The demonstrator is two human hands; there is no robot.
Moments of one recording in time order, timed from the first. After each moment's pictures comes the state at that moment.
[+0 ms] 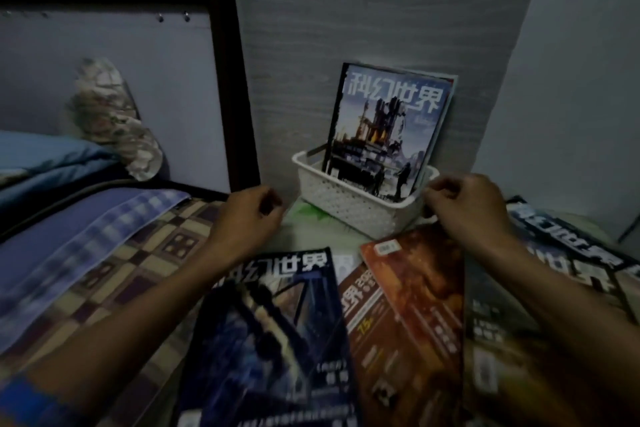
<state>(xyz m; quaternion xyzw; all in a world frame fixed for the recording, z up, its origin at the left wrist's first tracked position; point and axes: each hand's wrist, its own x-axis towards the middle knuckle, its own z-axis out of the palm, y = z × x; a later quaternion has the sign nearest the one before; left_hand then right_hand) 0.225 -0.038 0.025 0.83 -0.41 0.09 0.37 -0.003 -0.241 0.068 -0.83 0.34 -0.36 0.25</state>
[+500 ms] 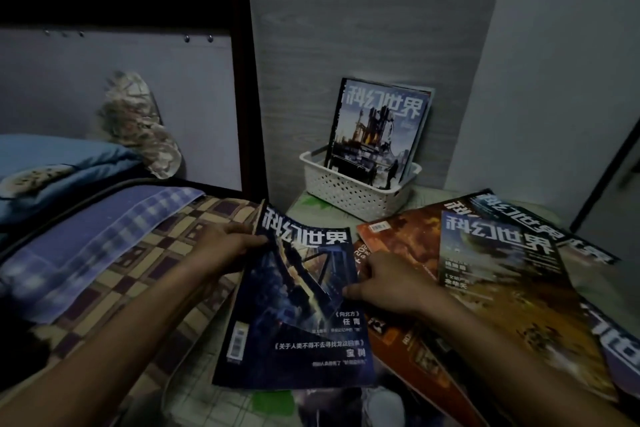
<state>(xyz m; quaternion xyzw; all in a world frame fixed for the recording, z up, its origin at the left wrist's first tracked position) 0.182 0.067 0.017 0.76 -0.19 -0.28 0.56 -0.036 -0.099 0.040 -0.89 0.31 0.02 0.33</state>
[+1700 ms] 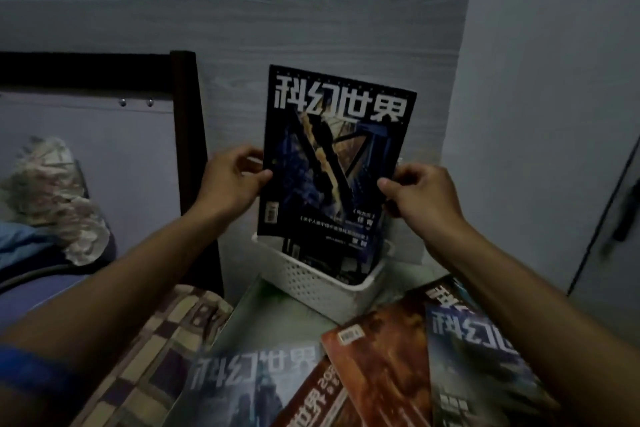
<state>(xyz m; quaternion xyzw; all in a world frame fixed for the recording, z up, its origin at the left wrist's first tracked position) 0.249 -0.121 0.164 0.69 -0.41 0.02 0.59 0.027 -0.260 0.169 -0.75 0.30 -0.45 0.38</state>
